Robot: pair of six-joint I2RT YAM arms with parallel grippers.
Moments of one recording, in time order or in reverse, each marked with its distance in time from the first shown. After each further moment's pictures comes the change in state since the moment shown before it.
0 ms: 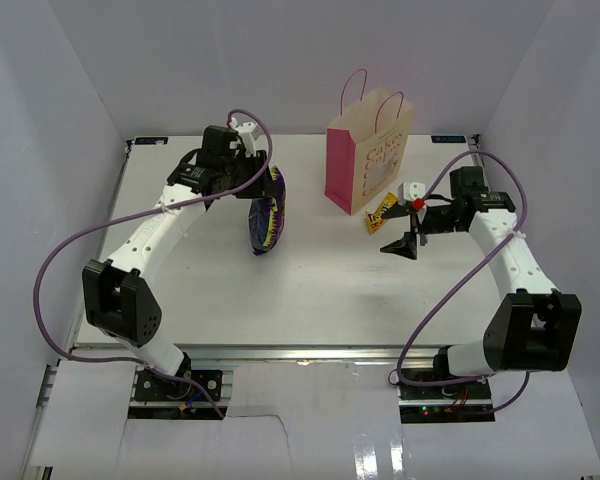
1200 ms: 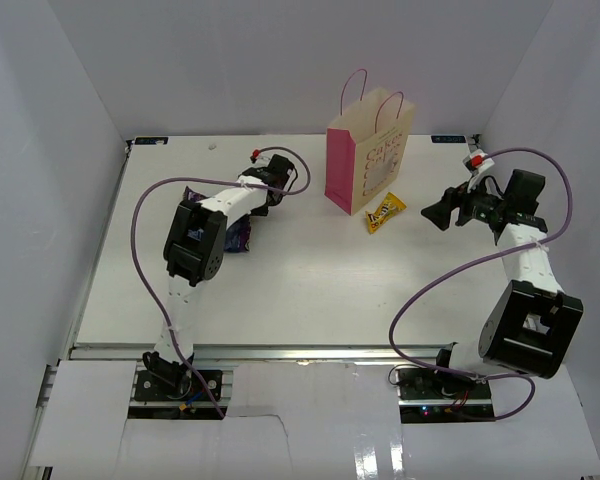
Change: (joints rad) left arm -0.090 0.655 0.284 -0.148 -0.974 -0.029; right arm -0.322 -0.001 -0.163 0.737 0.197 0.957
